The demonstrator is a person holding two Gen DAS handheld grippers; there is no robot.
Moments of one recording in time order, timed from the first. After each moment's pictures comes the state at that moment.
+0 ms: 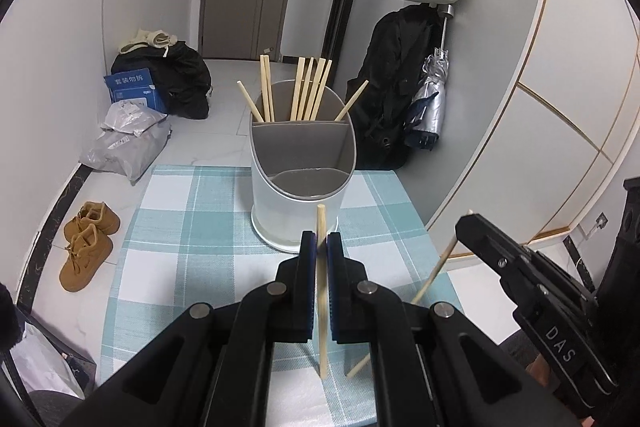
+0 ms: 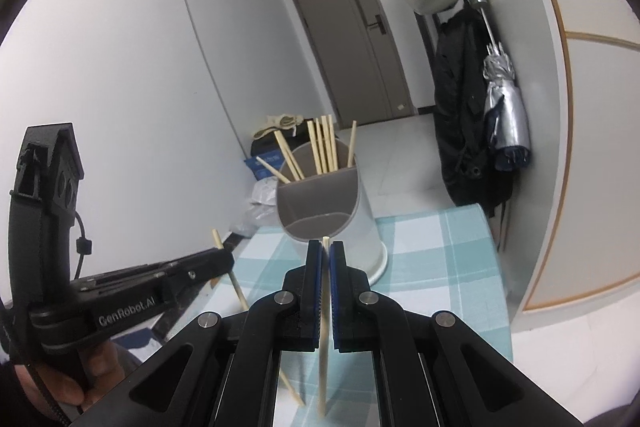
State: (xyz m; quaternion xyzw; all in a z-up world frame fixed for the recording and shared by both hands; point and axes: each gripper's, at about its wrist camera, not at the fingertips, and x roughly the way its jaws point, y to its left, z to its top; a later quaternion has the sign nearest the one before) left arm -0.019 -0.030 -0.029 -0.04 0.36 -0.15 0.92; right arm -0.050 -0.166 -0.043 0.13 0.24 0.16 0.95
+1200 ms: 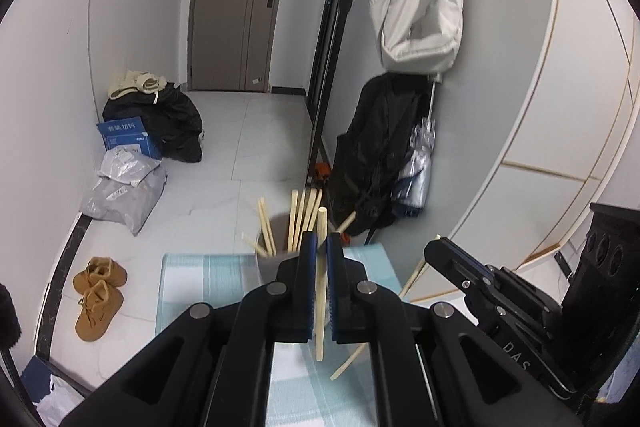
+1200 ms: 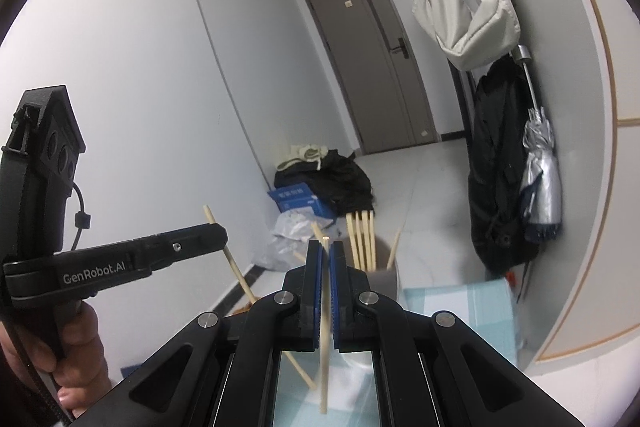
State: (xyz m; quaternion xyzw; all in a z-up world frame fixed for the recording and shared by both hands) left arm 0.035 -0.025 0.078 -0.04 0.32 -0.16 0.93; right arm 0.000 -0.159 0.049 0.13 0.20 0.19 0.95
